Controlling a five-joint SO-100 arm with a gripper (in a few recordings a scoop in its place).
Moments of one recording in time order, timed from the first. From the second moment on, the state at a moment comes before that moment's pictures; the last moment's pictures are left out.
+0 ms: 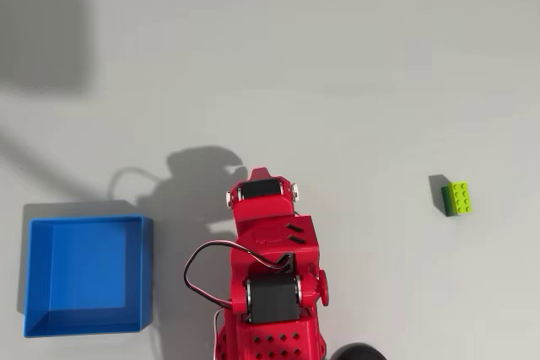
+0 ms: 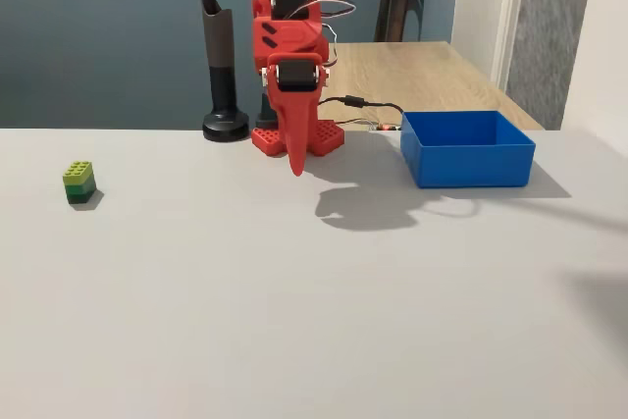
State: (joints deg) arm -1.4 185.1 177.9 54.9 -0.8
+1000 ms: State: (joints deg) arm -1.4 185.1 177.9 54.9 -0.3
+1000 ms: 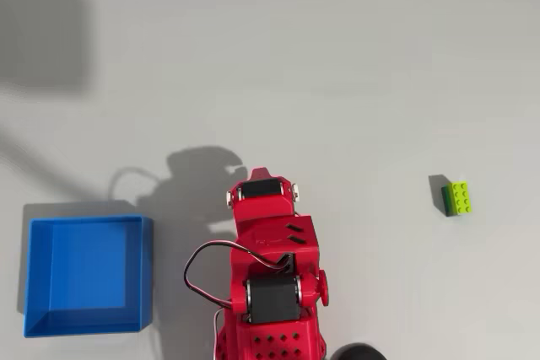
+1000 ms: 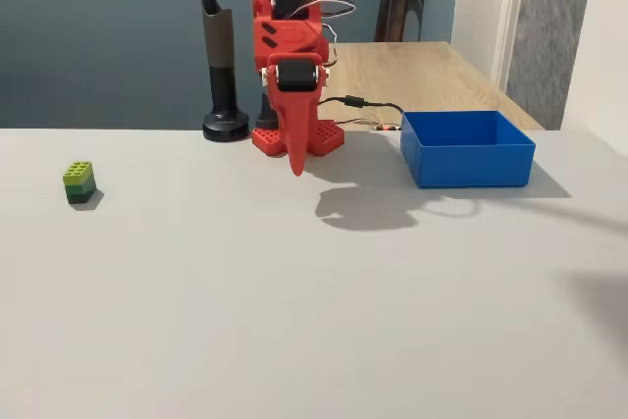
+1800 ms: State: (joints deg) arm -0.4 179.7 164.1 58.8 3.3
